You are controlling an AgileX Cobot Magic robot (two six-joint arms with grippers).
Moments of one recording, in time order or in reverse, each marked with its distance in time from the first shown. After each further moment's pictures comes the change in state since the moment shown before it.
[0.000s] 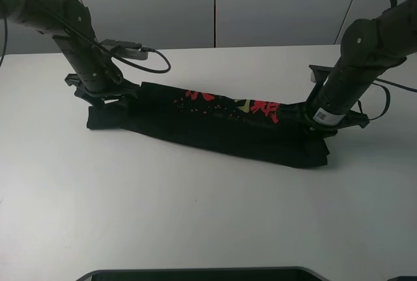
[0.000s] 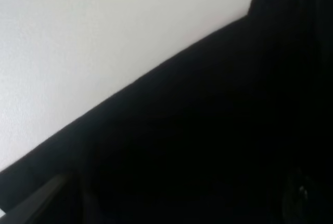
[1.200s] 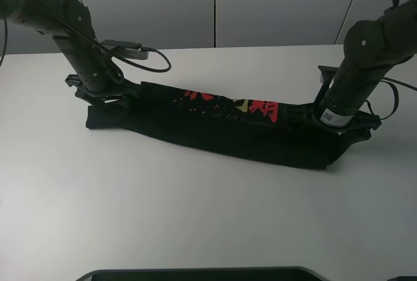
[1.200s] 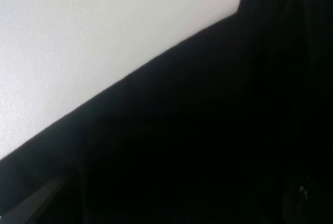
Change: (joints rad) left arm 0.000 0.000 0.000 -0.012 0.002 0.000; right arm 0.000 -0.021 0.015 -0.135 0.014 0.187
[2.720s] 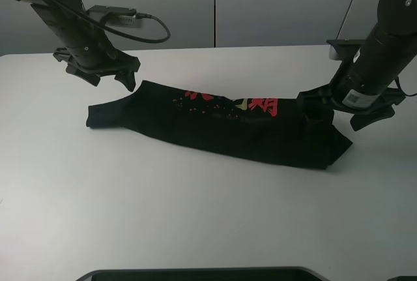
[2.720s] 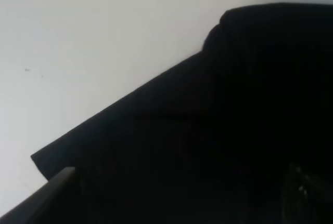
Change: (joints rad) left arm -0.026 -0.156 0.019 0.035 0.011 -0.079; right arm 0.000 -0.217 0.006 0.014 0.160 -0.202
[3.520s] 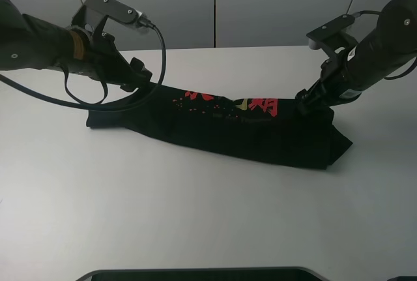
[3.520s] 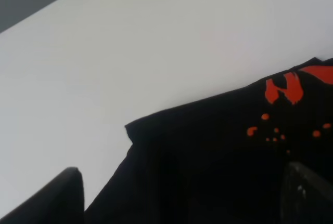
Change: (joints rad) left arm -0.113 -0.280 0.463 0.572 -0.724 -0.358; right arm 0.000 0.000 0.063 -0.061 -0.346 -0.403
